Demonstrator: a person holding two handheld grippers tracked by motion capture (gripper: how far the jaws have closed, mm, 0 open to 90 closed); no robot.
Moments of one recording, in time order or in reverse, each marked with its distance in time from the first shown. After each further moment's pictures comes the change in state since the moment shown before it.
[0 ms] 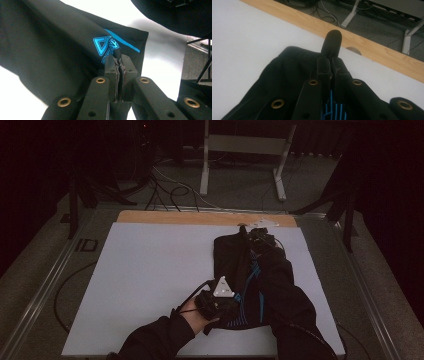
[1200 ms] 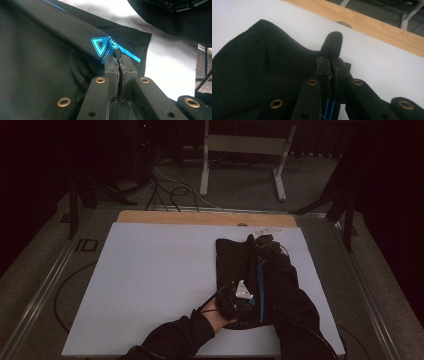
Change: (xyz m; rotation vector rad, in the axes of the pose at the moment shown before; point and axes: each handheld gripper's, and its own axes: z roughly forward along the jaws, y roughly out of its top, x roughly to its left) left arm -0.006 0.009 0.060 0.053 -0.050 -0.010; right arm -0.027 -0.041 0.025 0.079 -0.031 0.018
